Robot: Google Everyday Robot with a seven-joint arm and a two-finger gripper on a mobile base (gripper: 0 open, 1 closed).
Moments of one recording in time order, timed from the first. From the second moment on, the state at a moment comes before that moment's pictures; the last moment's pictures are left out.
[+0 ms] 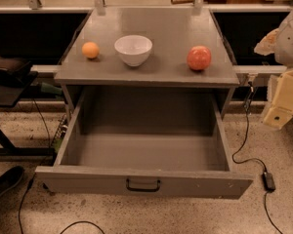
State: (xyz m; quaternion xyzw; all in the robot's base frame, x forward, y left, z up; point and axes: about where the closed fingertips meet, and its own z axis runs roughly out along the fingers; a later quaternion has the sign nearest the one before) arm 0.438 -0.217 0.976 -0.60 0.78 -0.03 0.16
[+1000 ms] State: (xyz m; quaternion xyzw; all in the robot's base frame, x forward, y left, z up) arm 0.507 -0.074 1.030 -0.65 0.71 0.01 0.27
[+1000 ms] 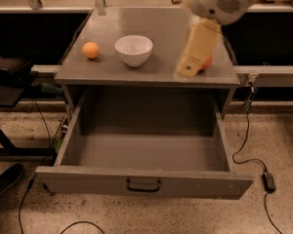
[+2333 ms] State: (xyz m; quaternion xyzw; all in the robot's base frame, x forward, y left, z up) arm 0.509 0.095 1.029 -0.66 0.69 0.05 0.31
